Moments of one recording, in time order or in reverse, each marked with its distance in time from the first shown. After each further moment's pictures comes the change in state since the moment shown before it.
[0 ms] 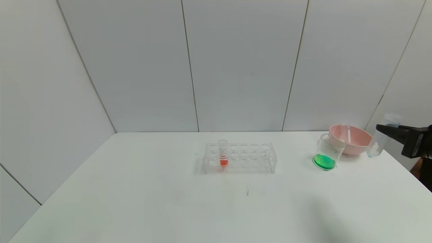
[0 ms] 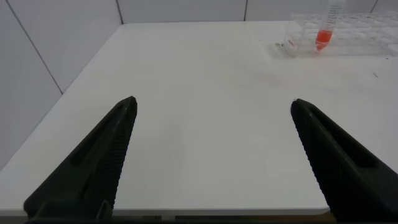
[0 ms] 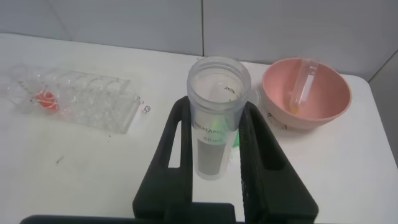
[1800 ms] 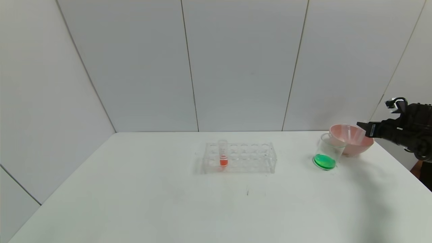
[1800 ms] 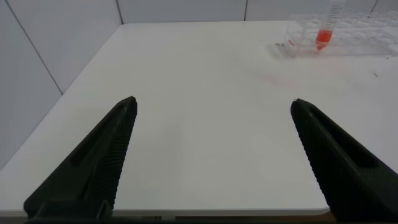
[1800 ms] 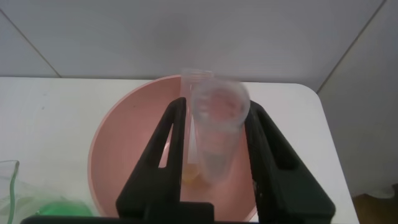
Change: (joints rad) left arm 0.000 0.000 0.000 0.000 0.000 0.000; right arm -0.235 0.888 -0.690 -0.147 0.060 -0.035
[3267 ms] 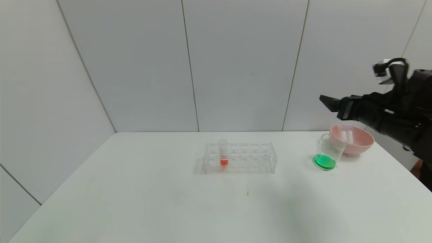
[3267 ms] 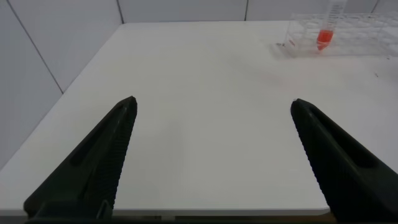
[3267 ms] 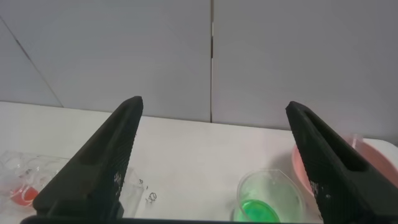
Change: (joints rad) left arm 0.000 0.000 0.000 0.000 0.000 0.000; right arm 0.494 -0.537 0.414 -0.113 -0.390 0.101
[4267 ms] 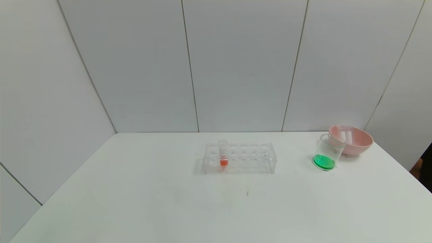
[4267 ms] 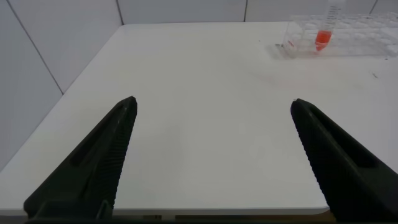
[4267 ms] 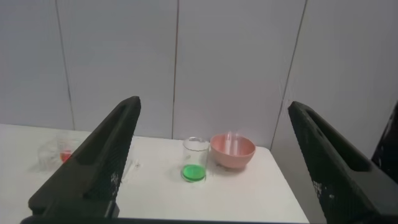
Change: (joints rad) left arm 0.000 0.000 0.000 0.000 0.000 0.000; right arm -0.101 -1.441 0.492 0.564 -0.006 -0.116
